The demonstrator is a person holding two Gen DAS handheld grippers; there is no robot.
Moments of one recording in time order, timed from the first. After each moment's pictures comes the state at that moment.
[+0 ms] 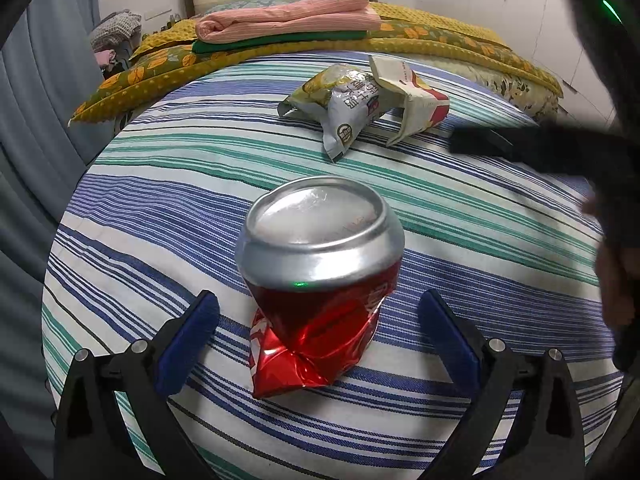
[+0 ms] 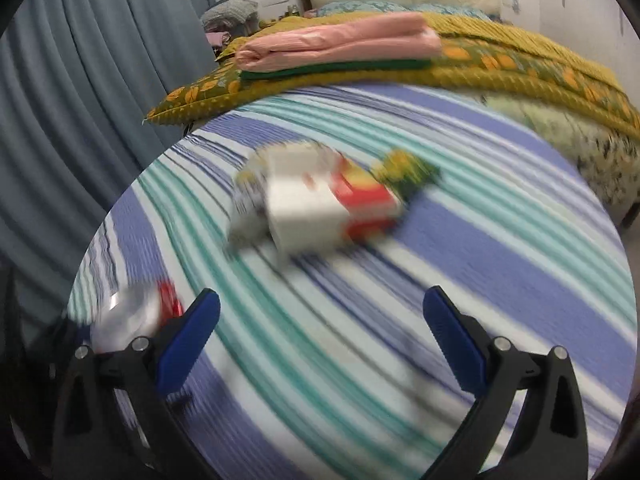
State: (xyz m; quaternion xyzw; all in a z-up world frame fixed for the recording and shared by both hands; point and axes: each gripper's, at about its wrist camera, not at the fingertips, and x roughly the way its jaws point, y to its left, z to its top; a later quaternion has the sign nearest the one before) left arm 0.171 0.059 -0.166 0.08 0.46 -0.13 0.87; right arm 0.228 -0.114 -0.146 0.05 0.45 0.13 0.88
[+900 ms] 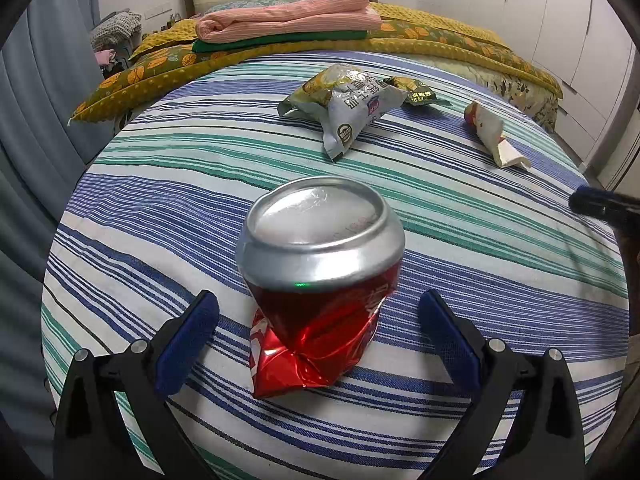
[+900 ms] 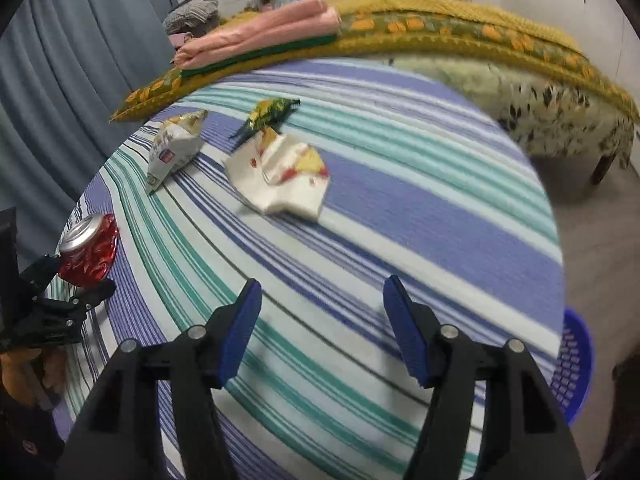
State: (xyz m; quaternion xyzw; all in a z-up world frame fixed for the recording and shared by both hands) left arm 0.171 0.060 -0.166 0.08 0.46 -0.13 0.87; right arm 0.149 -0.230 -0.155 0.07 0.47 0.08 0.88
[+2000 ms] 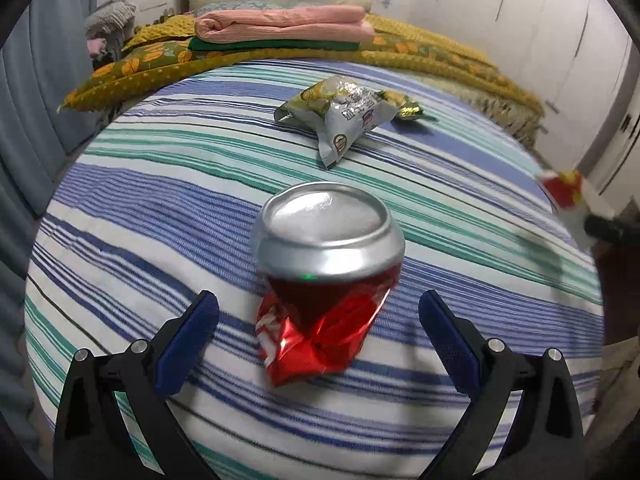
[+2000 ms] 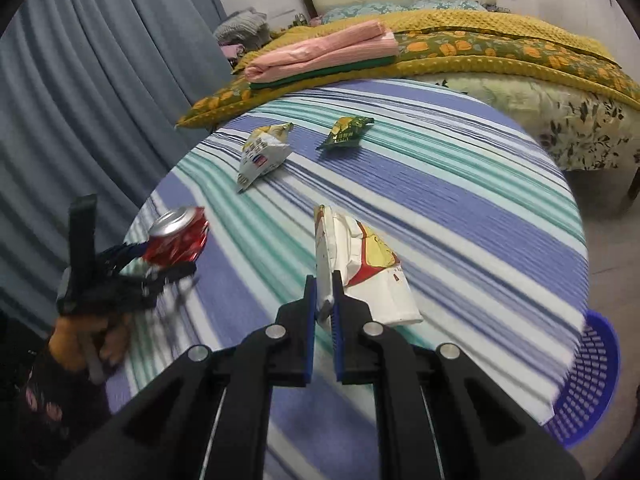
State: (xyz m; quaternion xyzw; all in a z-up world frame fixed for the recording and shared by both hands) left arm 0.166 0.081 -0.161 0.03 0.45 -0.18 0.87; right arm 0.103 -0.213 -0.117 0.10 0.44 0.17 0.88
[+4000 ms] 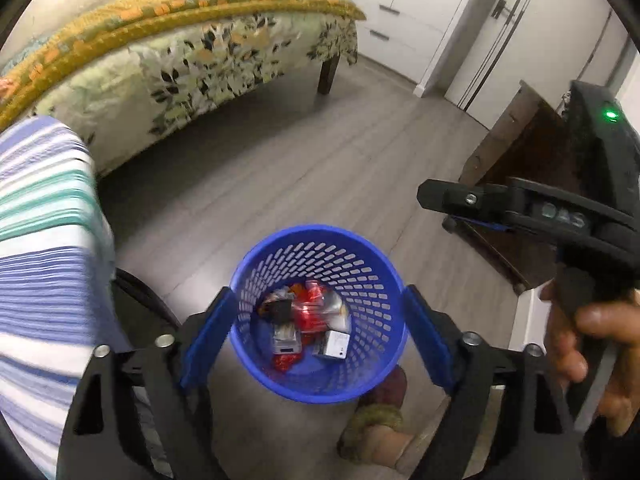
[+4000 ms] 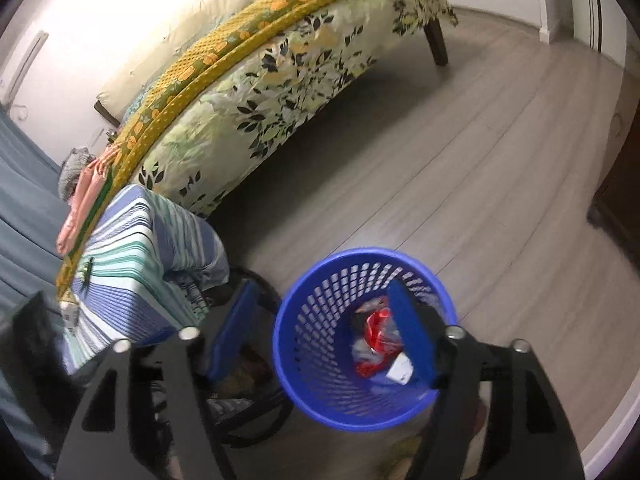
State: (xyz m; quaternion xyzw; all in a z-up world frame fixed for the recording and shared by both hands) left arm 0.093 -0.420 -0.187 0.12 0.47 -0.41 0.77; right arm 0.015 -0.607 -0.201 0.32 0.43 -0.11 0.84
